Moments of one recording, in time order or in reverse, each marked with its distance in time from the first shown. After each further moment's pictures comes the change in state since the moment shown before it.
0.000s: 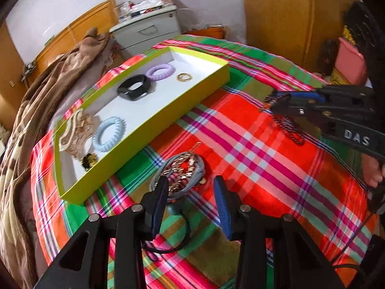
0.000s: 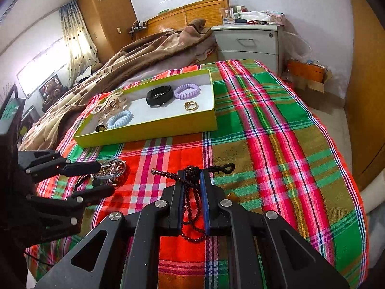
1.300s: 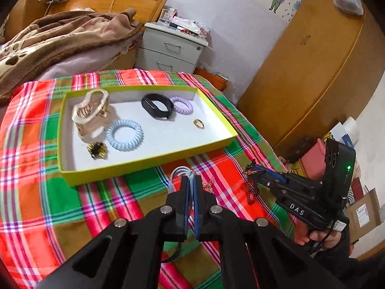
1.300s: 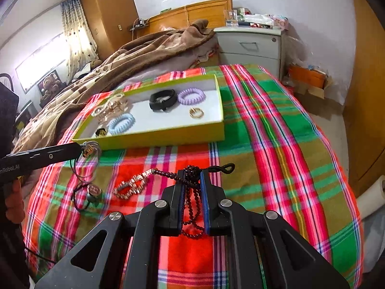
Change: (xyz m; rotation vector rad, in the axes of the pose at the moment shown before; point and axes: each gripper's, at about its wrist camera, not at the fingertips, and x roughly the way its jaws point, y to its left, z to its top) left arm -0.035 0.086 -0.012 -0.488 -0.207 -0.325; right arm 0.007 0.020 0.020 -0.046 -0.004 -0.027
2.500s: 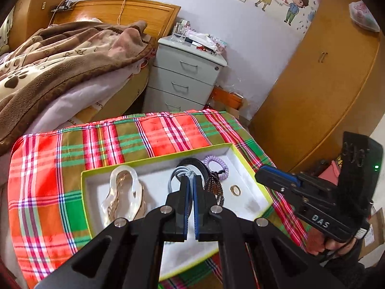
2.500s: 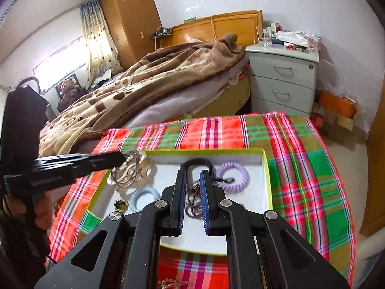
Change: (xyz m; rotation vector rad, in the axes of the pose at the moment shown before) left arm 0.033 0.053 0.111 -0.004 -0.039 0.049; right arm 0.048 0.028 0.114 -0.057 -0.043 0.124
